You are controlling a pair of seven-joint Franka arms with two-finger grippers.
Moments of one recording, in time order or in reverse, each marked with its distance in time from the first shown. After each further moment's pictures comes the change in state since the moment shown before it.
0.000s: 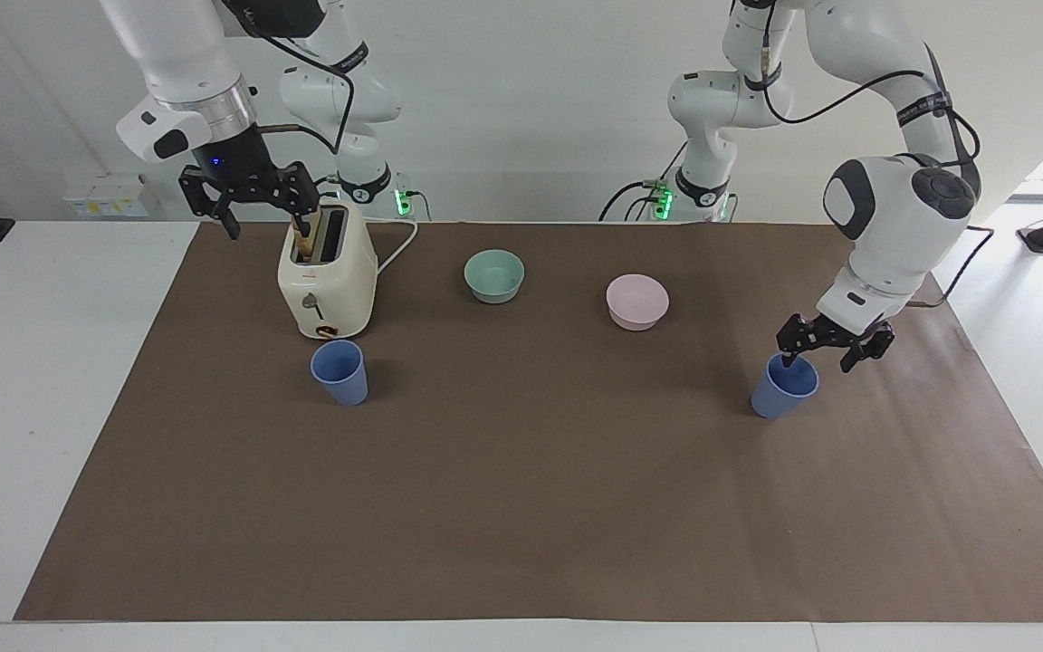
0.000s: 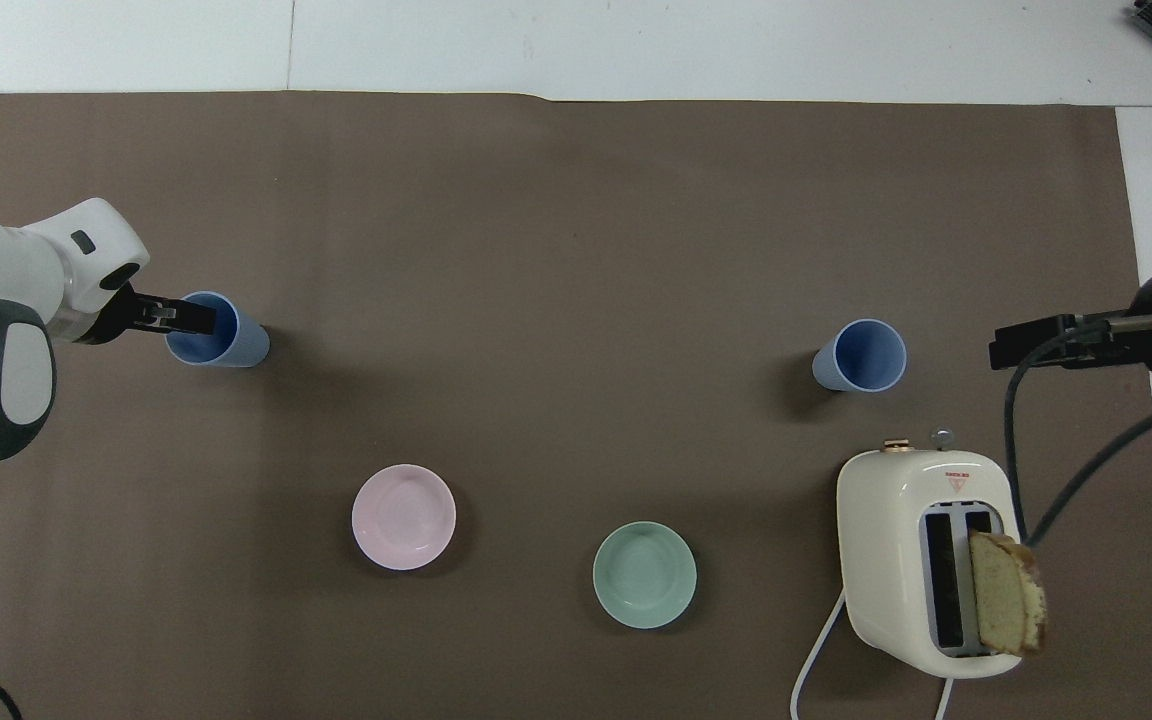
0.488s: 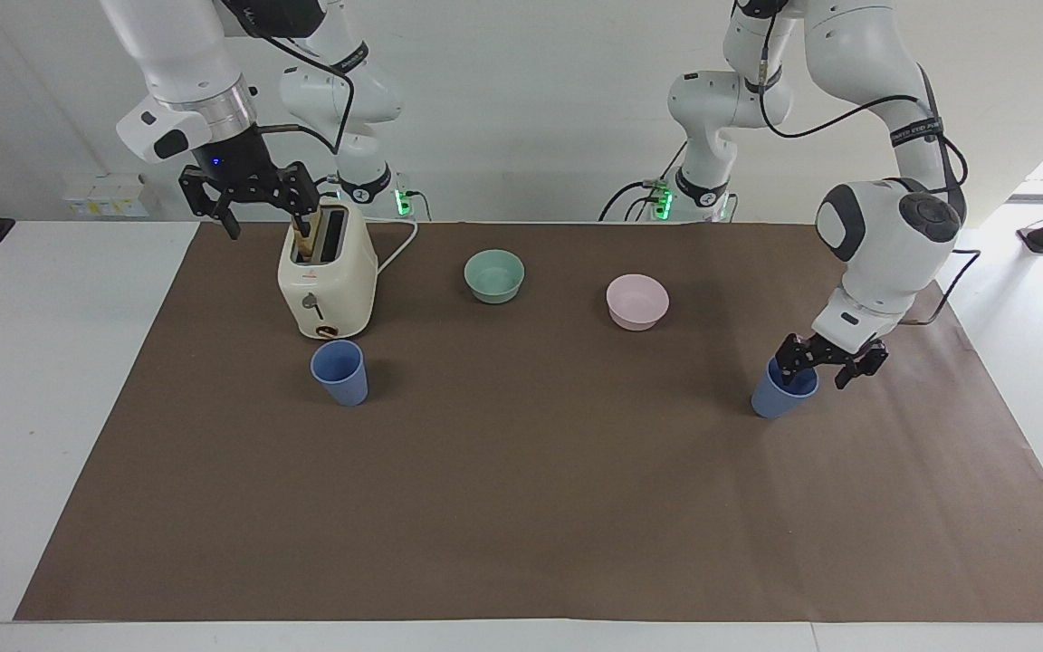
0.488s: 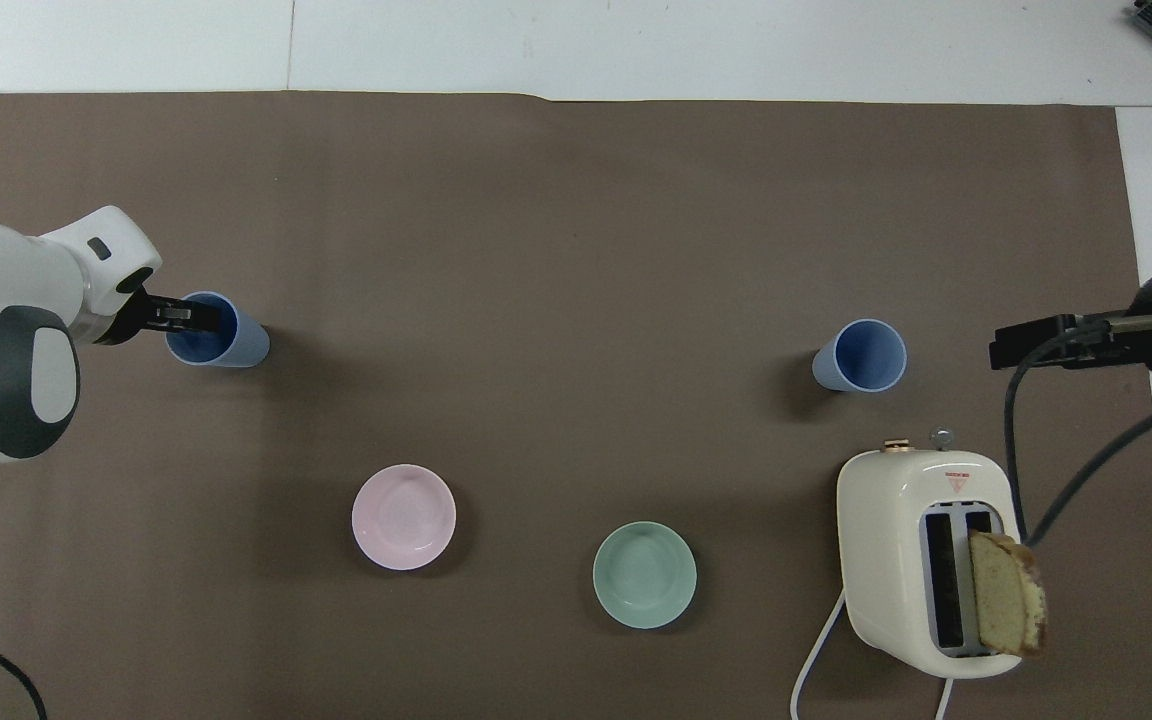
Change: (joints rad) left arm 0.006 0.036 0.003 -0.035 -0.024 0.087 0.000; right arm 0.000 0.000 0.000 0.000 0.000 0.000 0.000
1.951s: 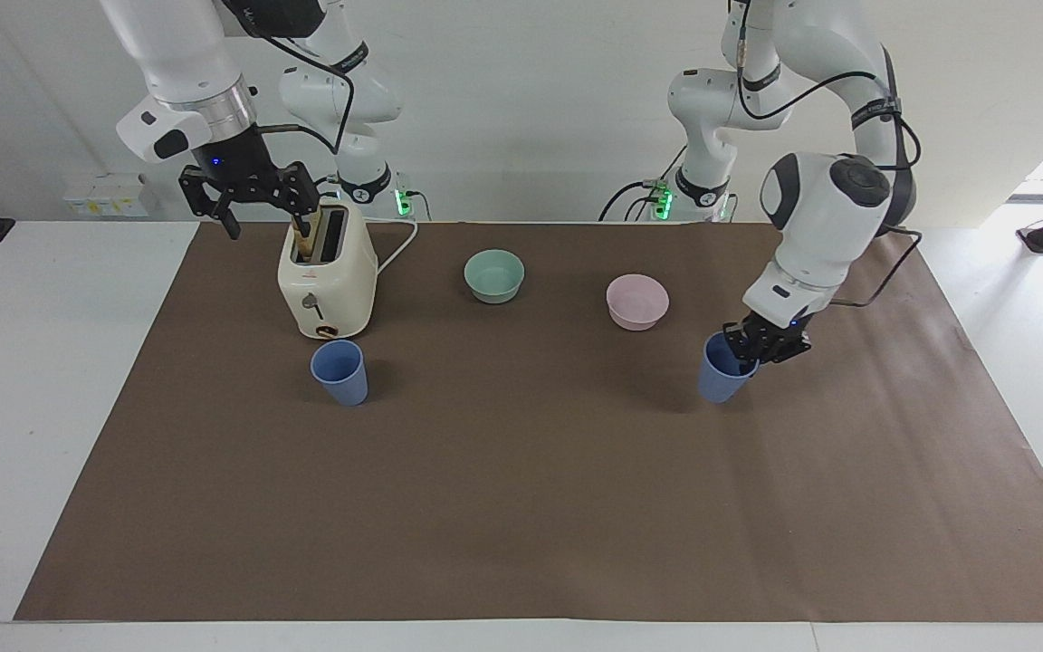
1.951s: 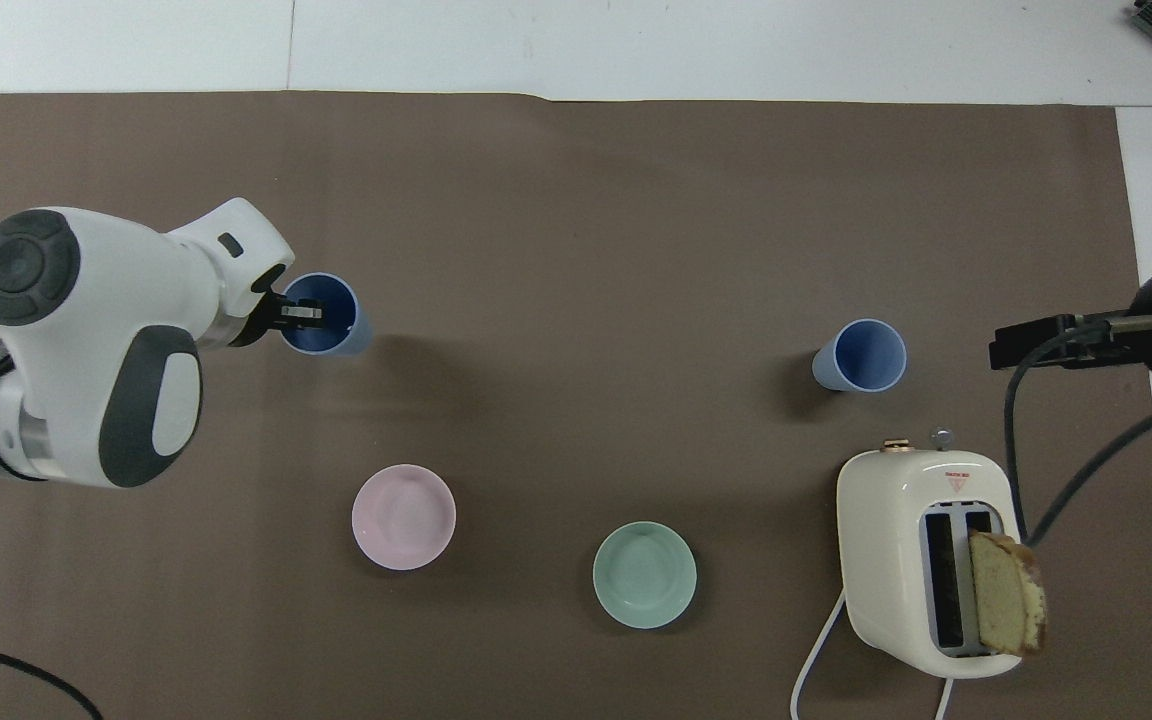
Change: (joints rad) left arm -0.235 -0.053 -0.036 0.032 -0.014 -0.026 -0.293; right arm 0.000 0.000 0.000 0.000 0.000 0.000 0.000
